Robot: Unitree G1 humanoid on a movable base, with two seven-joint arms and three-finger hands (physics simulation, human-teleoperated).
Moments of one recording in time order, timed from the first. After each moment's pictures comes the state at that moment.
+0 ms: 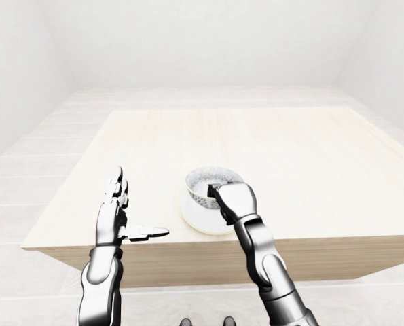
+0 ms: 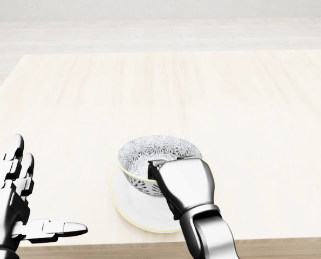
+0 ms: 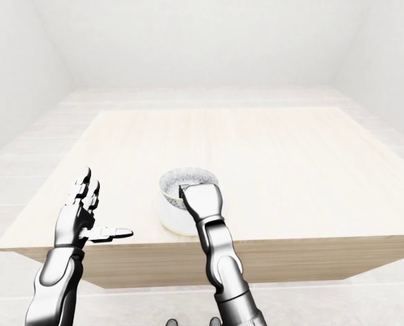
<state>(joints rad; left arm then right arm) 0.11 0.05 0.20 -0.23 0.01 0.03 -0.14 -0.14 0.09 0.26 -0.06 -1.46 0.09 0.18</state>
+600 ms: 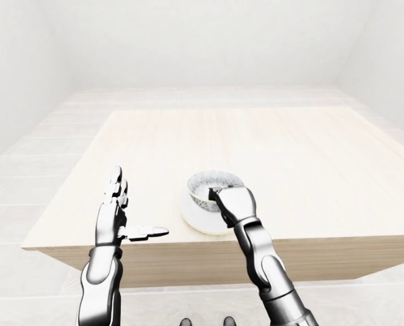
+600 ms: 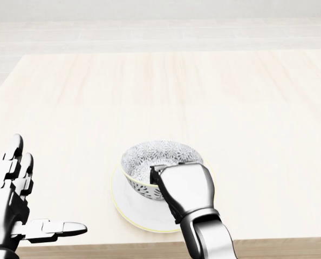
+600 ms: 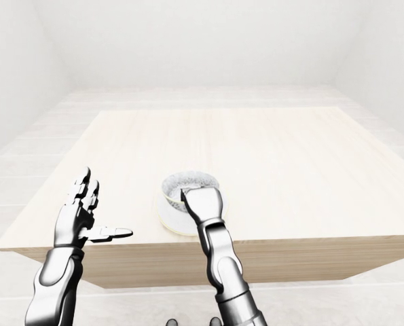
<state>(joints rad) 0.11 0.05 0.20 -0.23 0.01 0.03 -0.14 -0.13 0.07 0.26 0.01 -1.46 0.09 0.13</state>
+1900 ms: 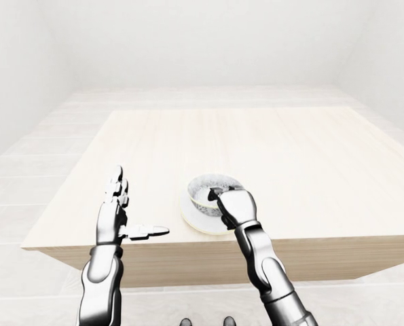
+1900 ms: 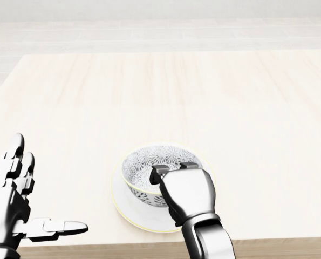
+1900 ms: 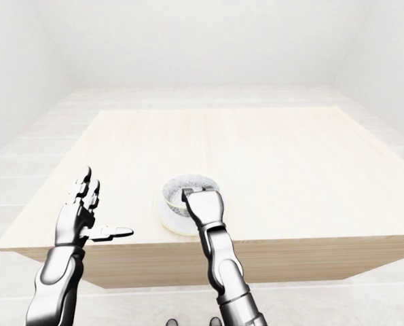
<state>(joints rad) 0.10 0.05 0.20 -0.23 0.01 0.04 -0.14 -0.12 0.06 0.27 0.04 -1.42 0.09 0.07</state>
